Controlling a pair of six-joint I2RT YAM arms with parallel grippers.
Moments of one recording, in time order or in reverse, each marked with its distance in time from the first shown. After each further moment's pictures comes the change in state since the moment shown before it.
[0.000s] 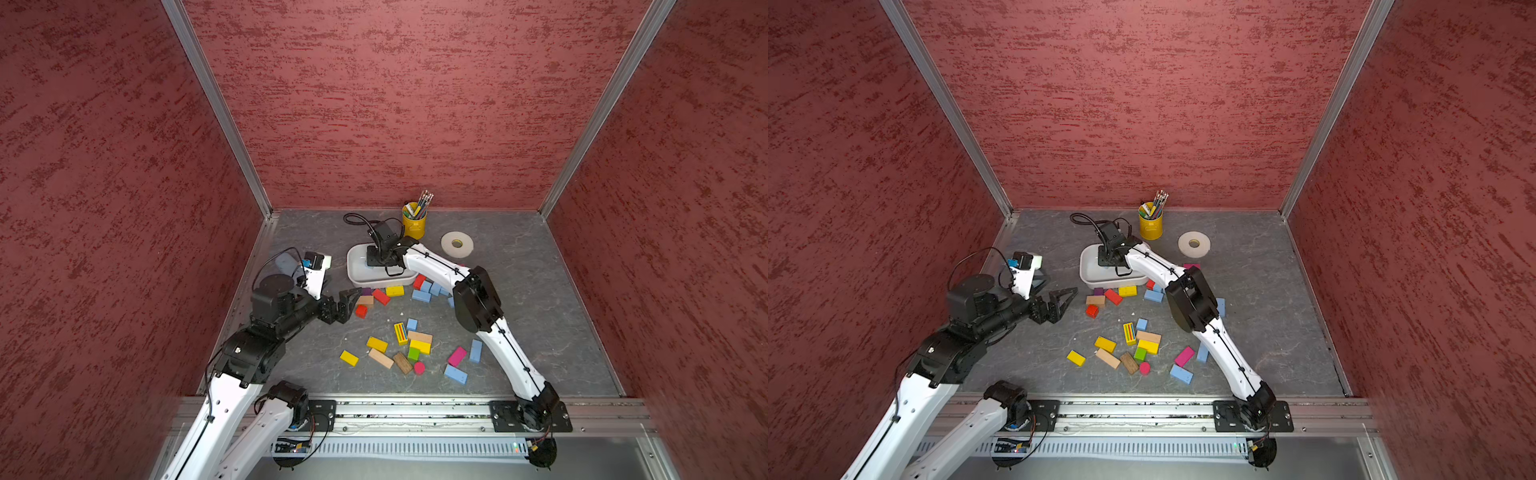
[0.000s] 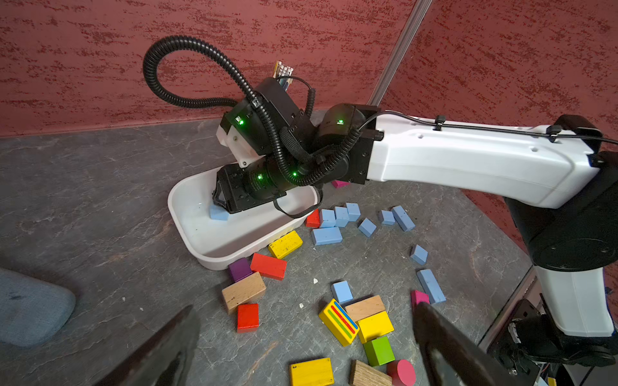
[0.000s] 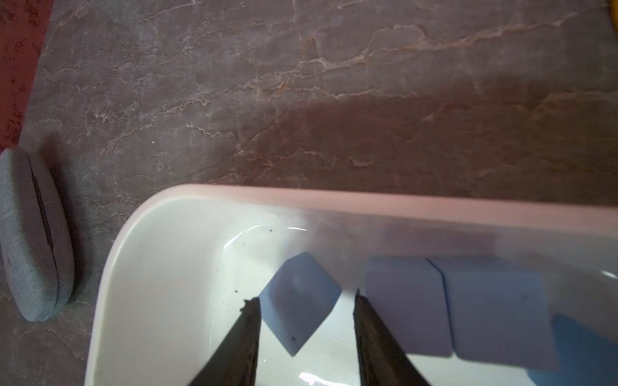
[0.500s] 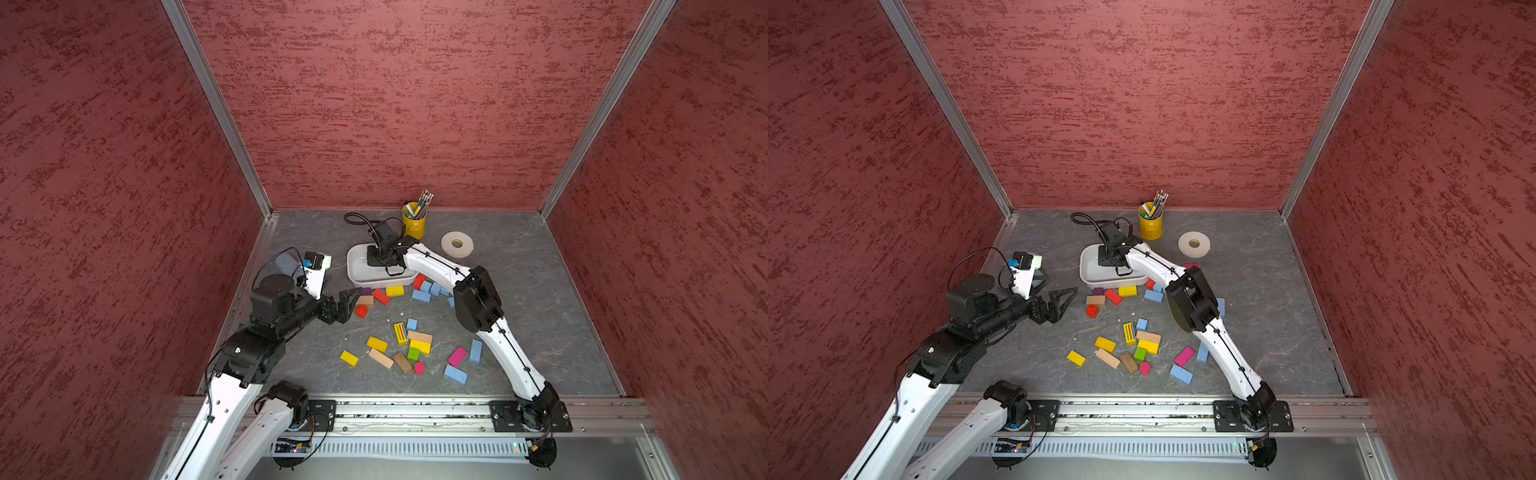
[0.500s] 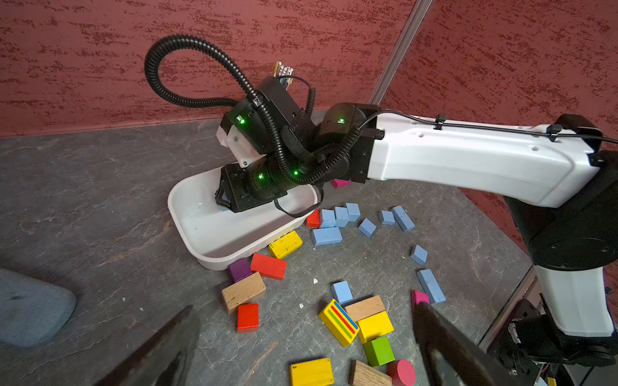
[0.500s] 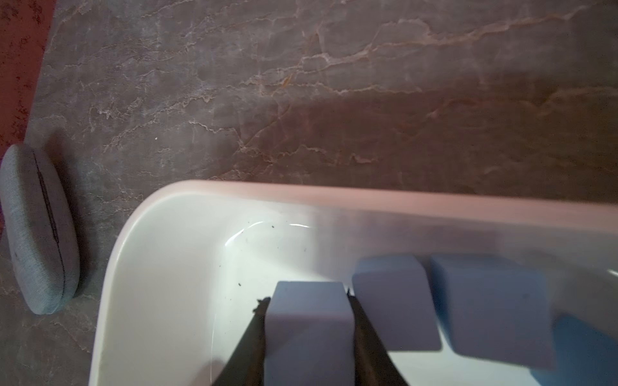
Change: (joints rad) left arm 0.000 0.000 0.001 0.000 0.000 0.000; right arm -0.001 -0.002 0.000 -0.010 -0.006 -0.001
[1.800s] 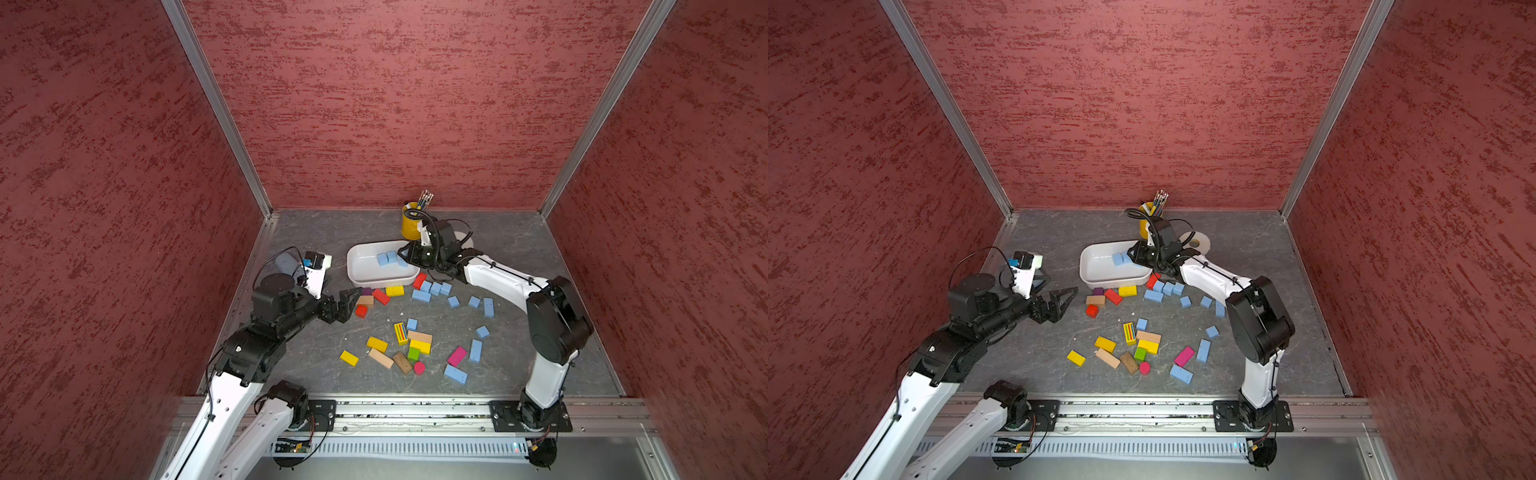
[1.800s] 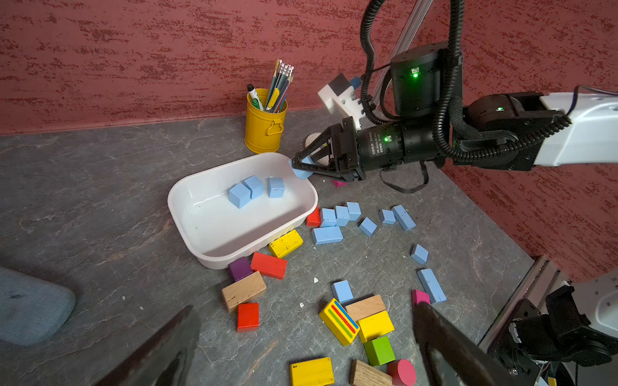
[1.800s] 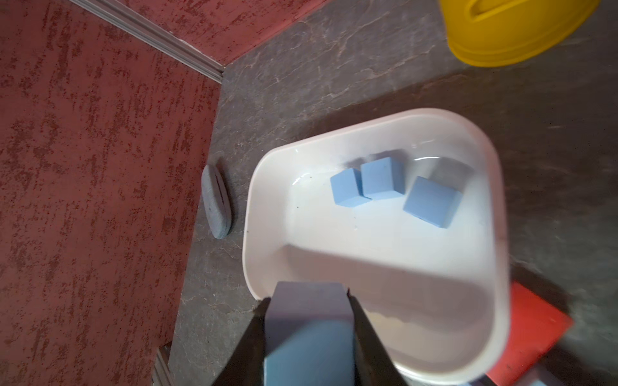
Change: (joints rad) left arm 0.001 0.005 0.000 0.000 0.000 0.000; right arm -0.141 -0.655 -0.873 0.516 -0.326 0.157
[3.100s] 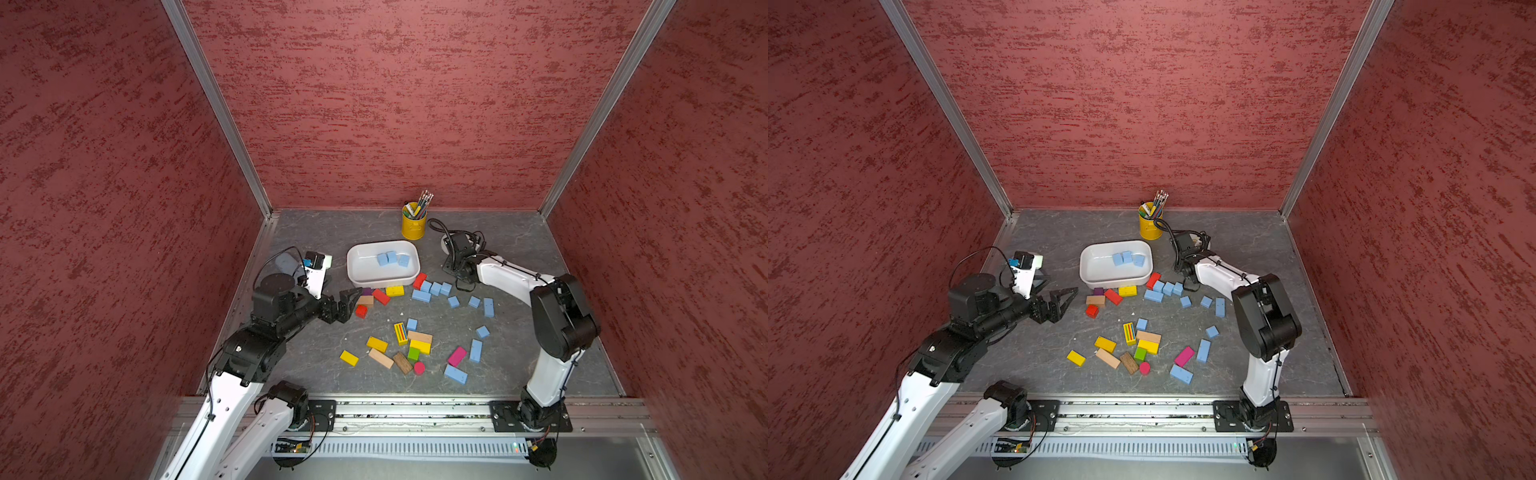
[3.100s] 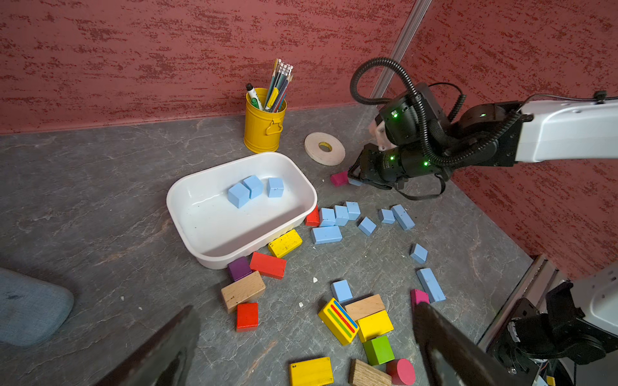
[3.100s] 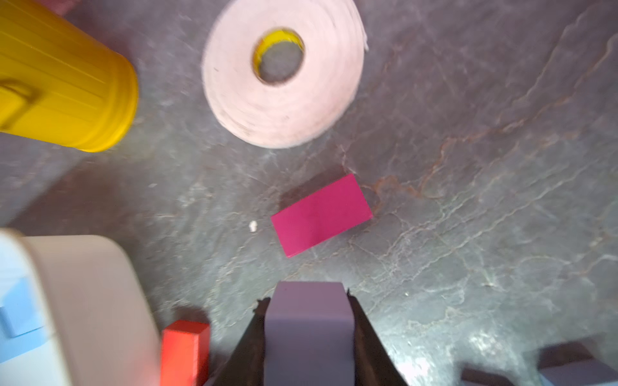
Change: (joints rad) left arm 0.000 0.001 0.000 0.000 0.003 0.000; right arm -0.150 -0.072 -0.148 -0.325 0.575 0.096
